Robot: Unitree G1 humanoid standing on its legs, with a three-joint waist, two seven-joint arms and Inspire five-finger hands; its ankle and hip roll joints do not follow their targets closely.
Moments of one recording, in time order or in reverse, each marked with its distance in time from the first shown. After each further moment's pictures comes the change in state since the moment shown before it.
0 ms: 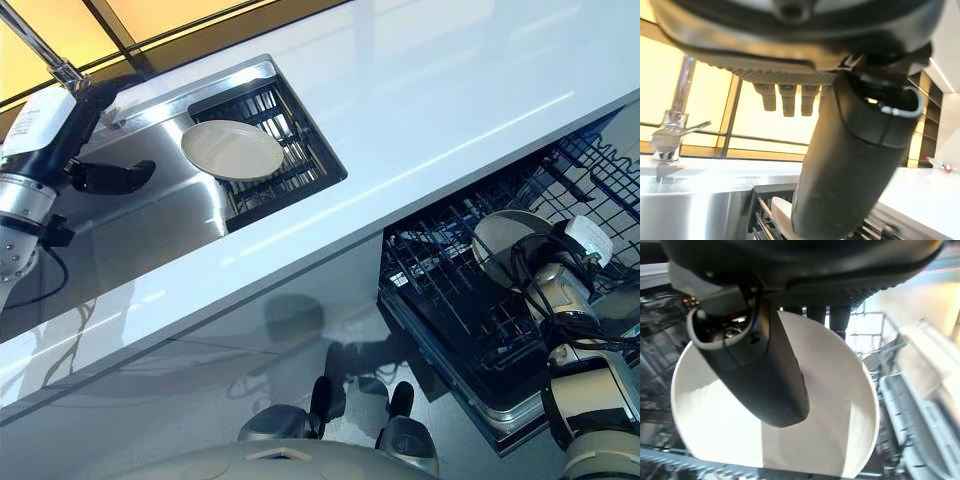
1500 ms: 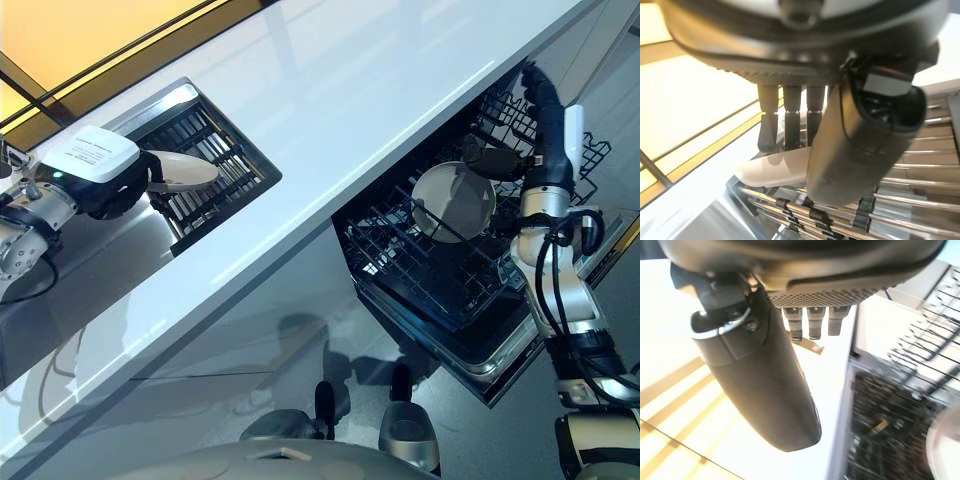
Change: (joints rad) left arm -0.013 0.082 -0.091 0.078 0.554 0.000 -0.101; right arm 0.208 0.002 -0.262 -0.785 0.315 -0.402 -0.138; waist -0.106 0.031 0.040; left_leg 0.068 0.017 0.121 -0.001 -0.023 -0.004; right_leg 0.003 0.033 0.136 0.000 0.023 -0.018
